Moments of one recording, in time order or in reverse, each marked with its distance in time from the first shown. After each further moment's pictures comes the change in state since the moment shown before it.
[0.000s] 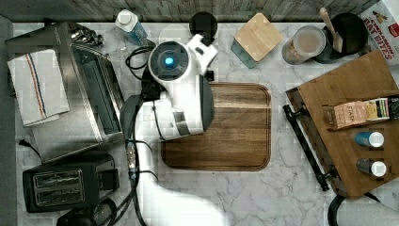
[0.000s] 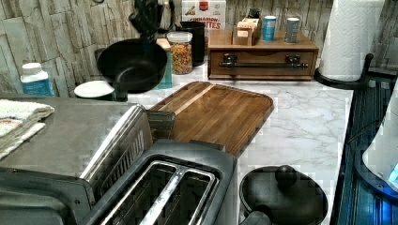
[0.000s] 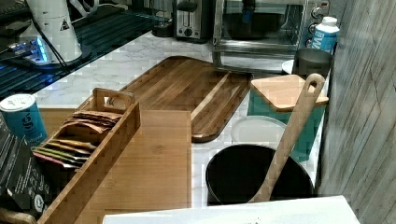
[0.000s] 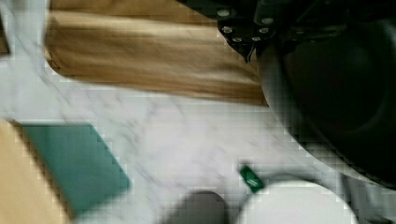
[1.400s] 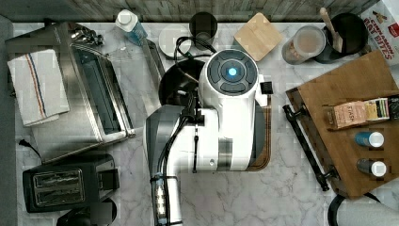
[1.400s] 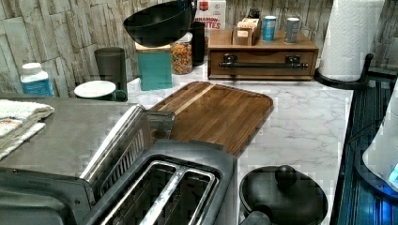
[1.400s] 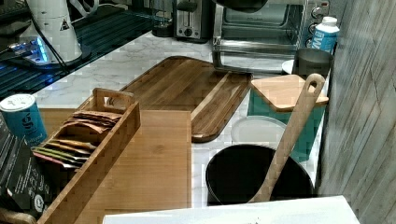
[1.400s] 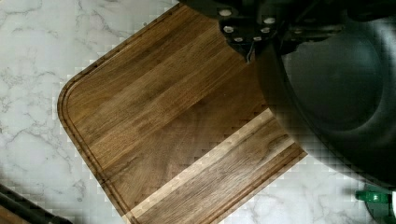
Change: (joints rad) arm -0.075 -0.258 -0.086 -0.032 0.172 -0.377 0.562
